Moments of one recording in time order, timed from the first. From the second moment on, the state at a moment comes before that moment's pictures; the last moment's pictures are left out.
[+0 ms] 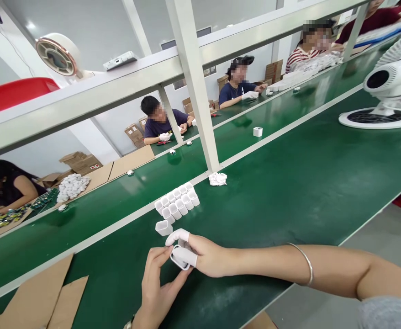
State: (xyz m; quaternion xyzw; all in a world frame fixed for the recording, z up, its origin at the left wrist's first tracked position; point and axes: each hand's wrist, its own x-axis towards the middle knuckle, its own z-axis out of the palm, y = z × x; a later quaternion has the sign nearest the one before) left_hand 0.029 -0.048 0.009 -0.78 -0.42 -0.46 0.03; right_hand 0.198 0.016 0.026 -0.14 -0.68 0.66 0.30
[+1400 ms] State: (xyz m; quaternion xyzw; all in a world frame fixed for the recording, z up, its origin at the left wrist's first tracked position) left_hand 0.011 -0.045 0.018 -0.49 -0.40 -0.45 -0.62; right_hand 0.215 0.037 0.037 -0.18 -0.78 0.50 0.34
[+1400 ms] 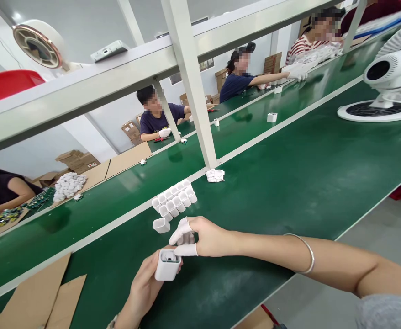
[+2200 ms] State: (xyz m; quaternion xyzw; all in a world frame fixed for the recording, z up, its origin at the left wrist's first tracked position) left_hand 0.018 -0.050 -0.001 -0.54 -0.53 -0.41 -0.50; right_hand 0.213 0.026 0.036 -0.18 -0.81 0.48 0.28
